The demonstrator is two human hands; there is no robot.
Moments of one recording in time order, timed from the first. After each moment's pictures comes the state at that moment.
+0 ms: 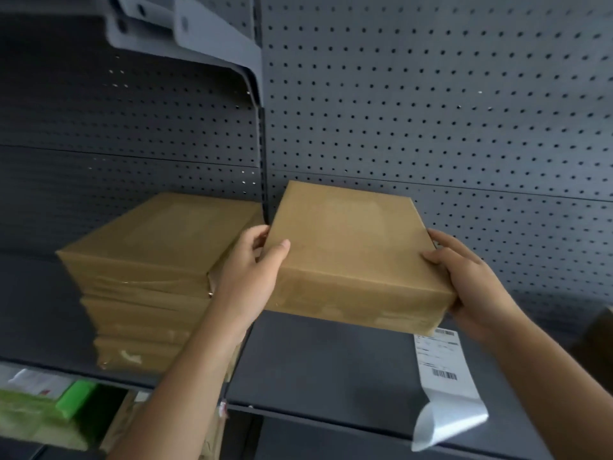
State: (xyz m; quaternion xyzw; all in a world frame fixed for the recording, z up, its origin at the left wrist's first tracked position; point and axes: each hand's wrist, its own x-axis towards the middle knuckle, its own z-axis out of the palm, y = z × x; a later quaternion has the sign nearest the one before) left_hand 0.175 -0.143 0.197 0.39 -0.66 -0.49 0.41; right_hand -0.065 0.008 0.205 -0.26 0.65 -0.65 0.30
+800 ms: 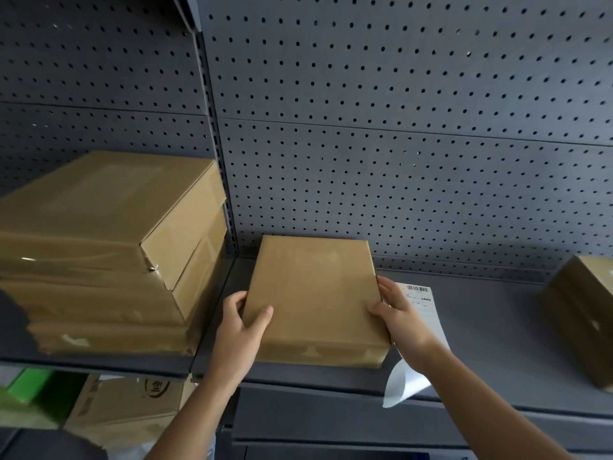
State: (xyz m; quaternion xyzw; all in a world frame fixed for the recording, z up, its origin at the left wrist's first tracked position) left_hand 0.153 -0.131 0.028 0.47 -0.62 -0.55 0.29; right_hand -0.083 0.010 0.033 -0.23 0.68 -0.59 0.37
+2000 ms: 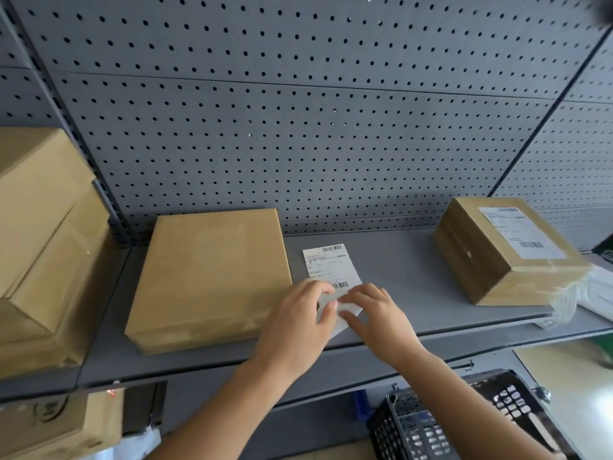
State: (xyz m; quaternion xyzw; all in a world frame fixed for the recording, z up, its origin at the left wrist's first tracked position) left_hand 0.018 0.008 0.040 0.18 -0.90 -0.34 0.22; right_hand -0.124 0.140 -0.009 -0.43 0.86 -0.26 0.04
